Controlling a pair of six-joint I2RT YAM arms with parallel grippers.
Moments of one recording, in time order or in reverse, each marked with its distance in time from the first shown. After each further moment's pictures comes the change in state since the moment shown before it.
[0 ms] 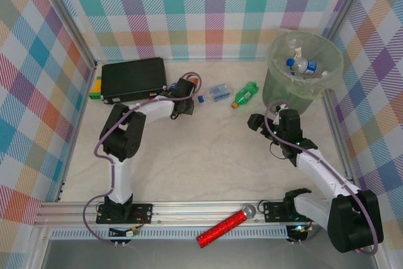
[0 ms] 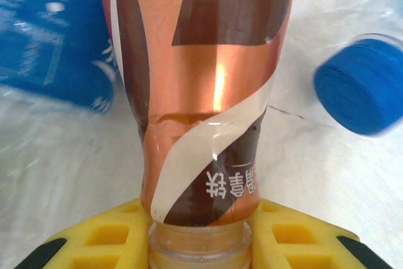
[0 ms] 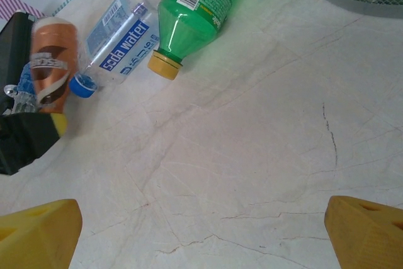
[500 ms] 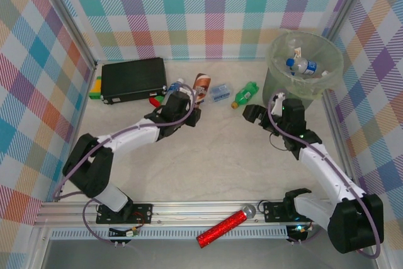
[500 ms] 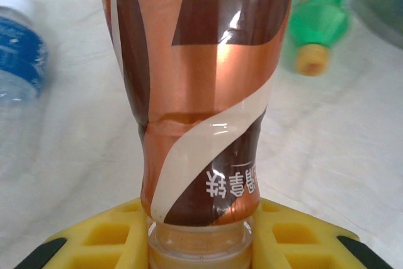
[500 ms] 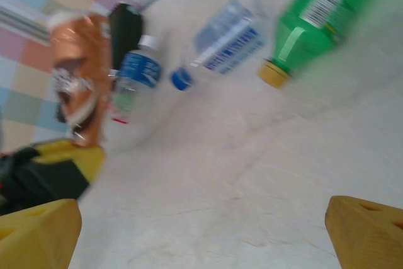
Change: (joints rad) left arm -0.168 -0.475 -0.399 0.226 0.112 -0.050; right arm 0.010 -0.010 0.195 -0.082 -0.232 -0.012
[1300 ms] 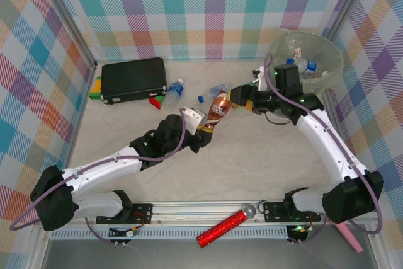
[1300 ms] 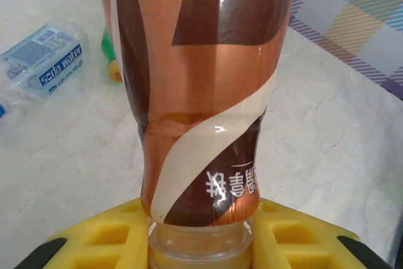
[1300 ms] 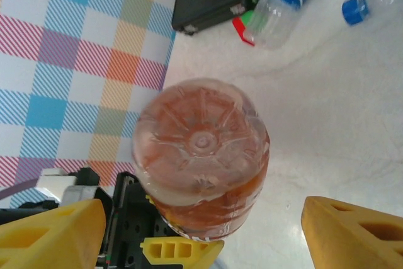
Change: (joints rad) left arm -0.240 -0.344 -0.183 0.051 0.122 0.032; right arm 0.097 0.253 0.537 -0.455 -0.357 -0.068
